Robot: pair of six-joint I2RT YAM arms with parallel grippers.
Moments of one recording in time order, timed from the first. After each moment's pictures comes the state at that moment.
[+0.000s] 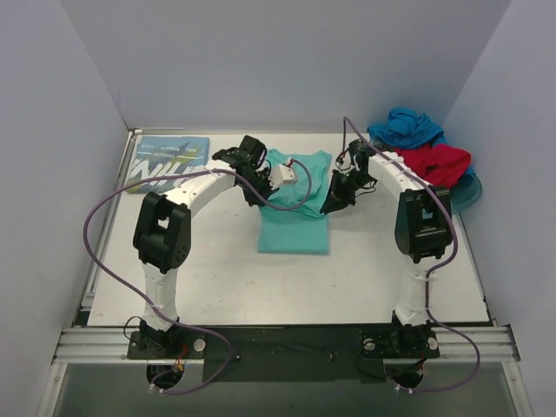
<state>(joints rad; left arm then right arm) -0.50 2.03 1.70 -0.80 0.34 0.73 0.21 2.05 1.60 -0.95 -0.54 0.42</state>
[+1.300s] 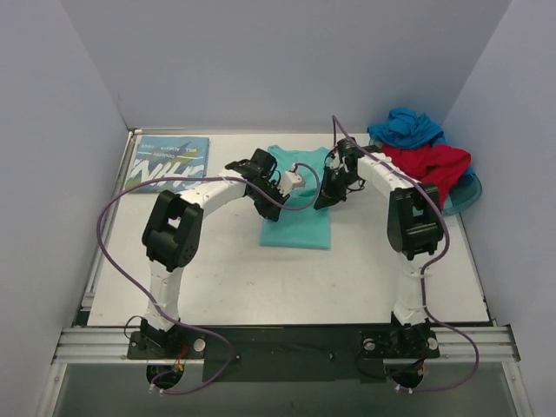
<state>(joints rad) -0.55 2.09 1.66 -0.70 0.44 0.45 0.27 2.05 1.60 -0.82 -0.42 0.45</state>
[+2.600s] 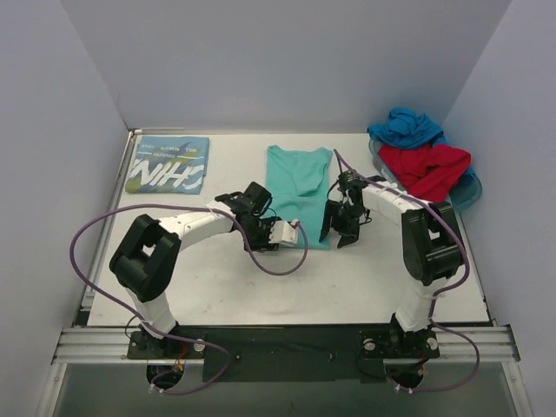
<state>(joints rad) -0.66 1.77 1.16 -0.60 0.35 0.98 0.32 1.83 1.18 -0.76 -0.23 0.51</state>
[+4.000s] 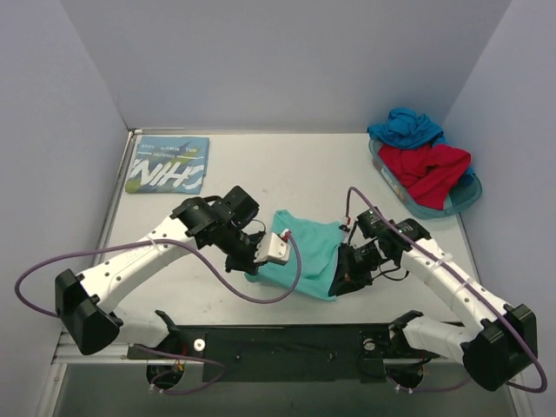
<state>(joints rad) -0.83 1.36 1.25 -1.11 0.49 0.79 0.50 1.13 0.81 -1.02 -0.57 0.54</state>
